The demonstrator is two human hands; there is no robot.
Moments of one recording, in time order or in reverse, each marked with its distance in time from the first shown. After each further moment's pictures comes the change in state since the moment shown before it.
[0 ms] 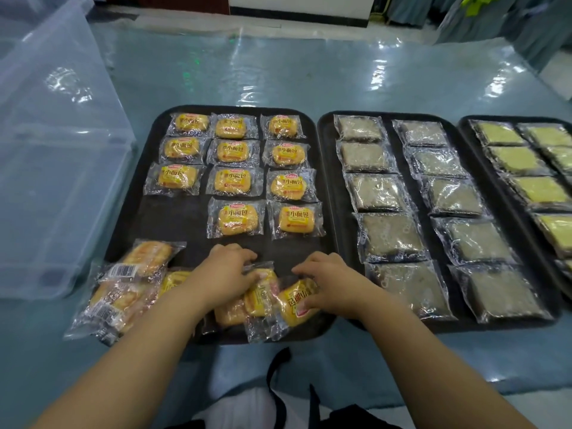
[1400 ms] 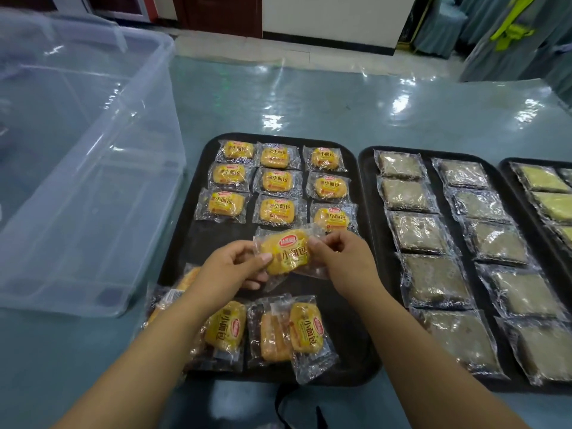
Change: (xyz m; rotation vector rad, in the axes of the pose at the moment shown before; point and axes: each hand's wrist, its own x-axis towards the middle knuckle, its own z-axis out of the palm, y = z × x) left_hand -0.015 -0.046 -0.062 -1.108 0.186 -0.112; right_hand 0.060 -0.077 -0.040 0.825 0.543 0.159
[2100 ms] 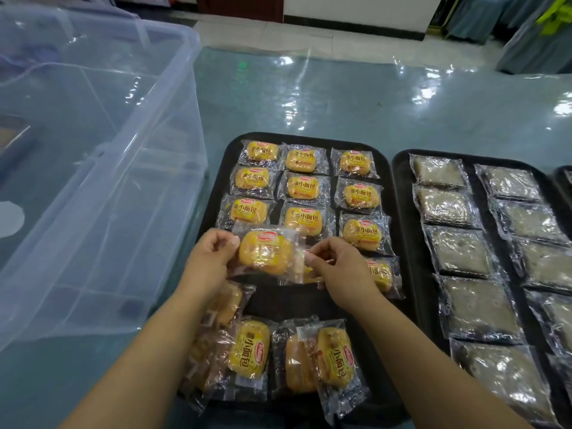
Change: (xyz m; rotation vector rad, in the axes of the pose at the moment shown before) left_hand 0.048 -0.009 -0.054 -0.118 0.343 -0.047; right_hand 0.032 -0.014 0.043 -0.170 -0.186 -0.003
